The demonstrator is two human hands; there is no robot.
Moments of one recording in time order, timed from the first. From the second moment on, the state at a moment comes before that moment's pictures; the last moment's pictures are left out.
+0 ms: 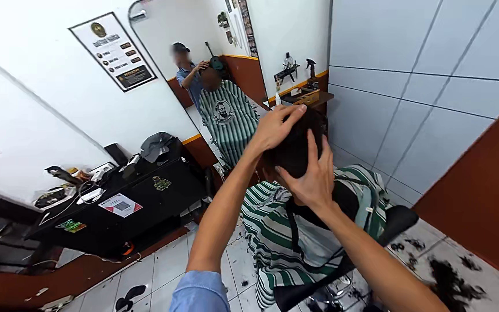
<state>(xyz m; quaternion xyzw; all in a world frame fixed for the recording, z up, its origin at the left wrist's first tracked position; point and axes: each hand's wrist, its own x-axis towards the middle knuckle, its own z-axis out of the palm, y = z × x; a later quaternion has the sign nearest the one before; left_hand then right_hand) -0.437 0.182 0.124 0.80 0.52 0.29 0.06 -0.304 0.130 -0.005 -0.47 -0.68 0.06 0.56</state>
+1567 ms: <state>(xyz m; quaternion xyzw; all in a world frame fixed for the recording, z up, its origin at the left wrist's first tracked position) -0.432 0.182 0.125 0.78 0.53 0.32 0.06 -0.284 0.128 0.007 -0.39 -0.64 -0.01 0.66</state>
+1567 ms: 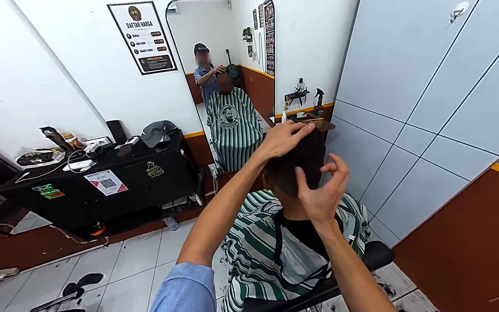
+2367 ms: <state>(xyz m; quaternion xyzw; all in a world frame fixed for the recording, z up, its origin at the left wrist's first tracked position) -0.431 0.180 0.122 0.78 0.53 0.32 0.06 -0.301 0.154 0.019 -0.47 -0.70 0.07 0.54</state>
